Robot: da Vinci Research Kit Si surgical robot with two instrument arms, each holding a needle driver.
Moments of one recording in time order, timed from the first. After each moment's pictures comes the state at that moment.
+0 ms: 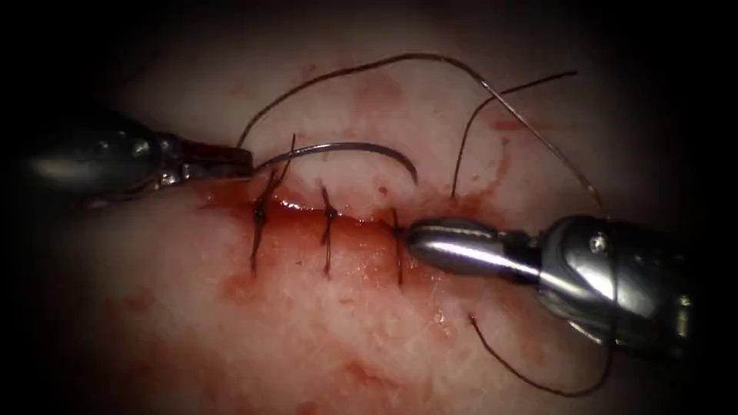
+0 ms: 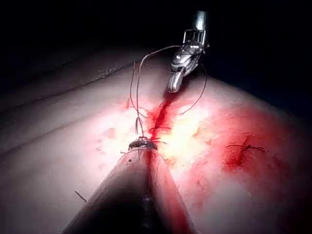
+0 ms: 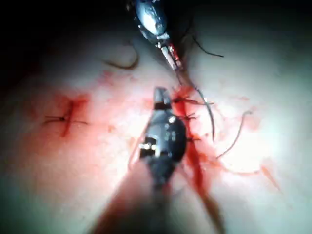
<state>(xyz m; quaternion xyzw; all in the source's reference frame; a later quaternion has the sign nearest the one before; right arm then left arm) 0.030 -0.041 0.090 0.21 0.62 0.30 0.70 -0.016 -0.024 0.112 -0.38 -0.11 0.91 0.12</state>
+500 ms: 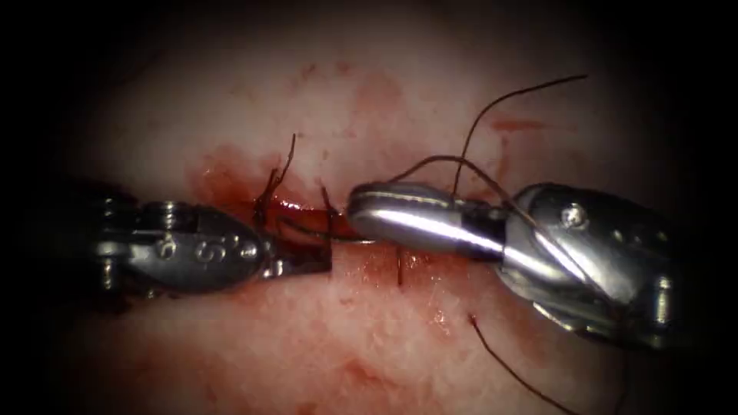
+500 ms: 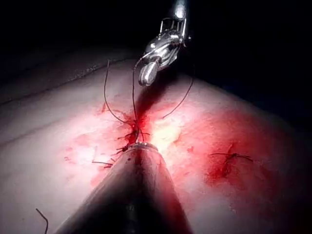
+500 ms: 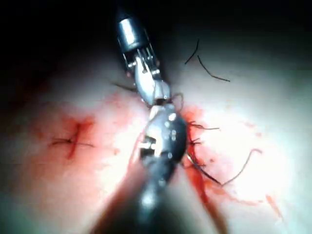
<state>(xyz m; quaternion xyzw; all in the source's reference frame) 0.034 -0.038 0.086 0.18 0.67 0.31 0.65 -0.021 -0.029 0.115 -0.34 -0.13 0.93 0.09</state>
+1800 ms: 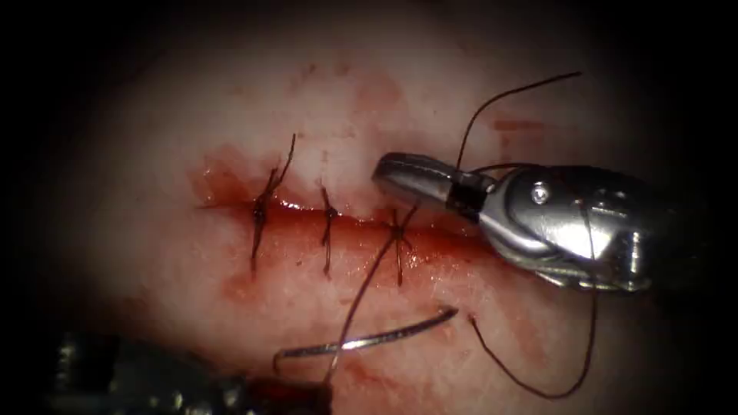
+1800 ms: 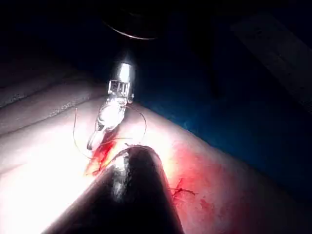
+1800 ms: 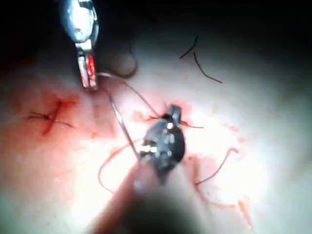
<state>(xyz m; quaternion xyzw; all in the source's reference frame) 0.033 -0.039 0.092 0.12 0.52 0.26 0.80 -0.021 -0.031 0.097 -0.34 -0.12 0.93 0.05</state>
